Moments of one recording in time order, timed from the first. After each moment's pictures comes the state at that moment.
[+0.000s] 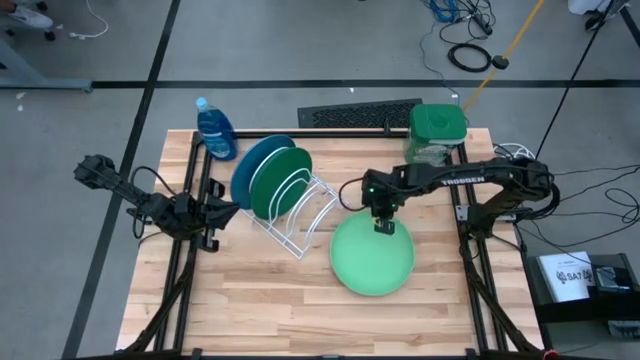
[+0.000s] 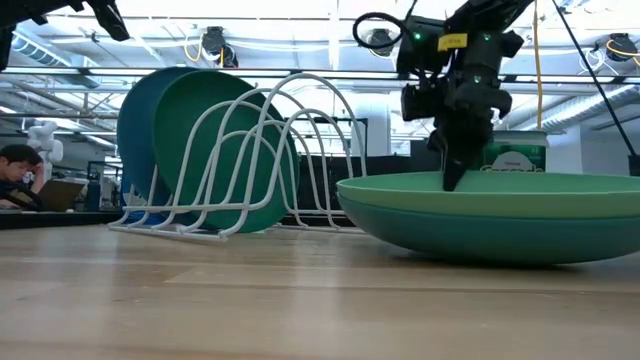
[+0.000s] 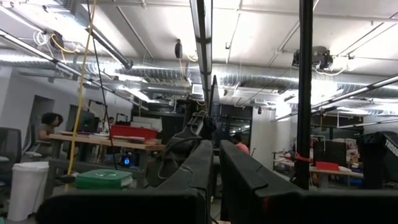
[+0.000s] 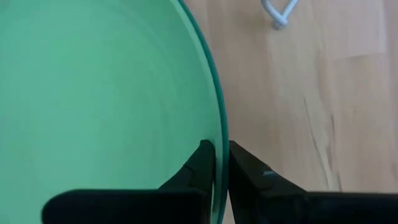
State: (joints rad) left arm -0.49 0.55 0.08 1.07 -0.48 0.22; right arm -0.19 1.52 0.97 -0.71 -0.08 0.00
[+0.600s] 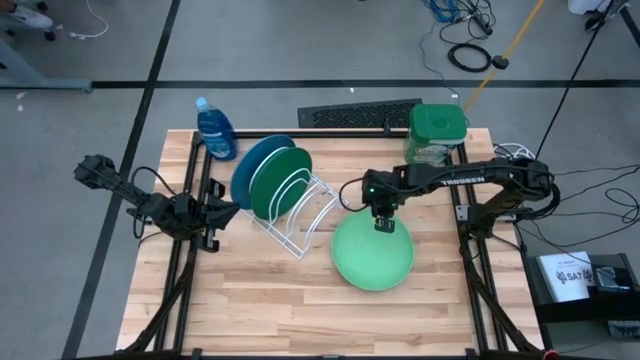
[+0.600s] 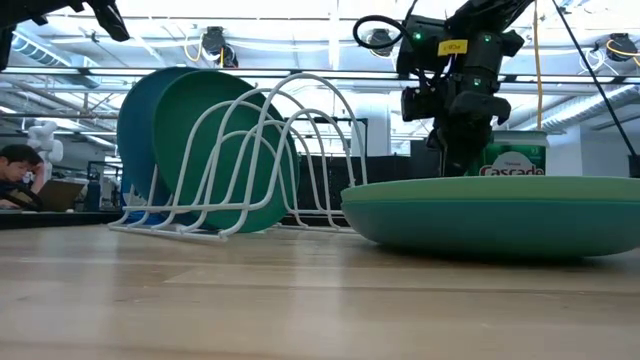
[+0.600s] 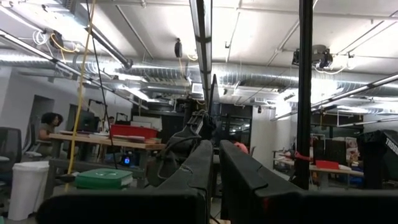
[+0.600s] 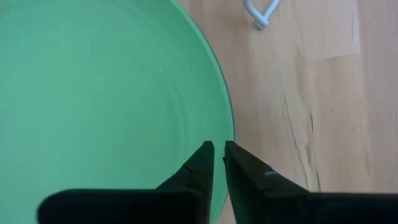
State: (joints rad) left arm -0.49 0.55 0.08 1.06 -0.48 0.22; right arm -0.19 1.52 0.97 -0.71 -0.04 -0.01
